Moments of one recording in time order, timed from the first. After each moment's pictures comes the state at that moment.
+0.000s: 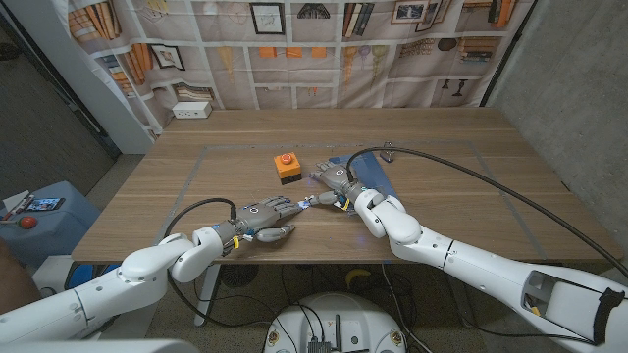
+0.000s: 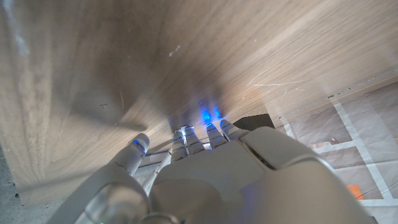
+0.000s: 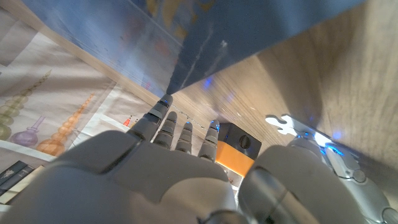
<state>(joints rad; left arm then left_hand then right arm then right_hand) 1.17 1.12 0.58 -1.95 0.74 0.04 0.04 0.01 0.07 0.73 0.14 0.19 0.08 -0.14 0.18 0.17 0.06 -0.17 0.18 0.16 -0.08 -0.03 0.18 0.17 -0.16 -0.04 0.20 0.17 -0.64 -0.53 -1.06 -1.63 -1.10 -0.39 0.11 0.52 -0.11 -0.01 0.00 0.35 0.20 -0.21 0.20 0.19 0.04 -0.06 0.20 0.20 0.04 0.03 0.22 0.27 0.35 0.00 0.19 0.17</state>
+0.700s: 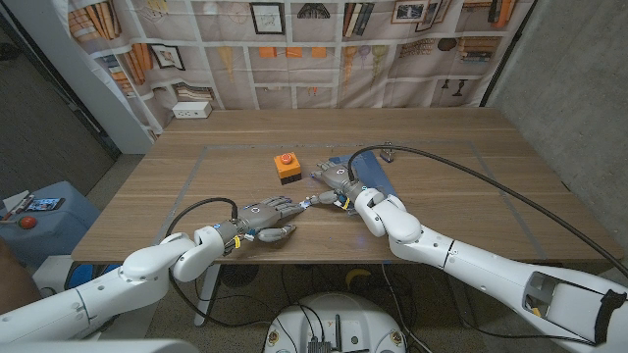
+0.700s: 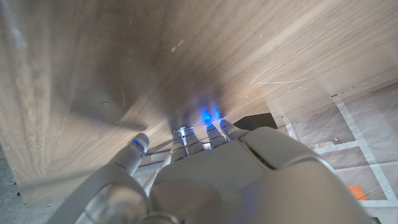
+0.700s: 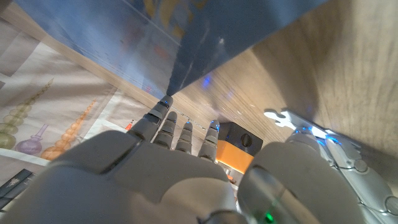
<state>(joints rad) 1.16 1.11 0.59 -1.95 0.74 0.03 0.03 0.01 0.07 0.74 0.13 0.19 0.08 -0.14 0.18 0.17 0.06 -0.17 0.18 0.17 -0.07 -0.04 0.18 0.16 -0.16 -0.03 0.20 0.17 -0.65 -0.54 -1.04 -1.66 -1.06 -0.40 0.13 0.52 -0.11 -0.02 0.01 0.36 0.20 -0.21 0.20 0.19 0.04 -0.06 0.20 0.20 0.04 0.03 0.22 0.27 0.35 0.00 0.19 0.17</state>
